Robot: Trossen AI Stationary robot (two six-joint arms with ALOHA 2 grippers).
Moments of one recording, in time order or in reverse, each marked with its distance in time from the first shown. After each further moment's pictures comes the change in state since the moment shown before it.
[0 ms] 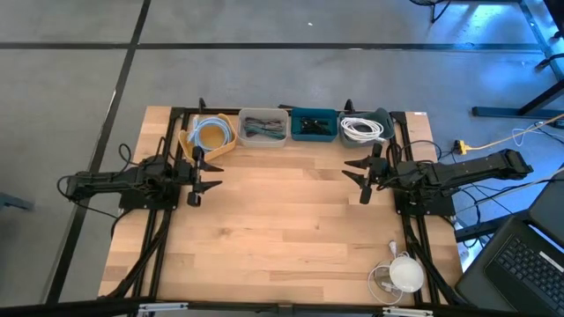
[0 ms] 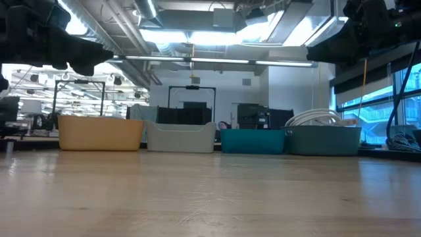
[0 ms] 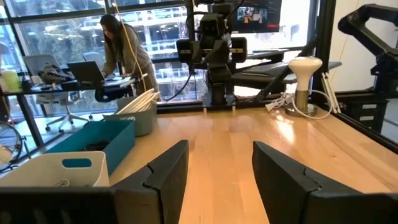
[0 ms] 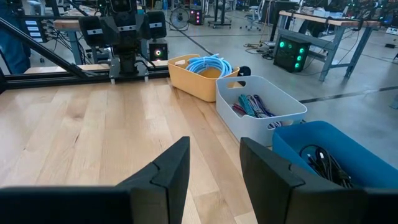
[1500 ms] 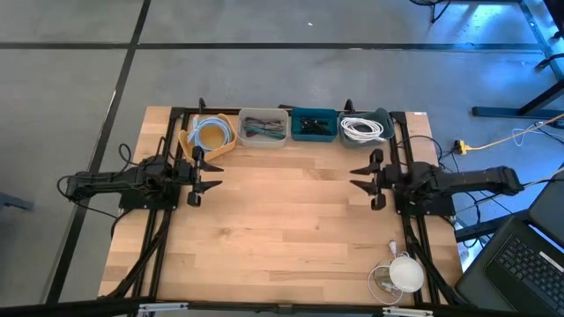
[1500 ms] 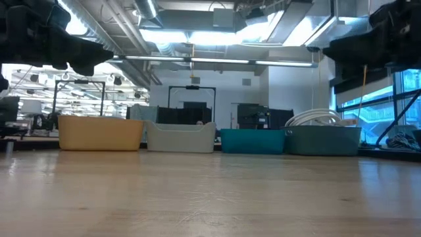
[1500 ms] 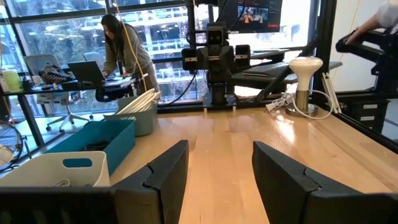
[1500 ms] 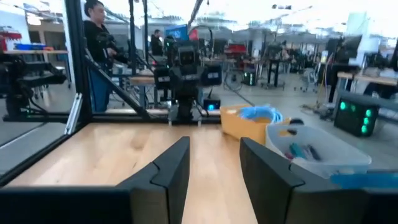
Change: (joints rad) left arm 0.000 0.000 0.000 0.000 -0.002 0.000; right arm -0.115 -0.336 -0.280 0.229 -0.369 -0.081
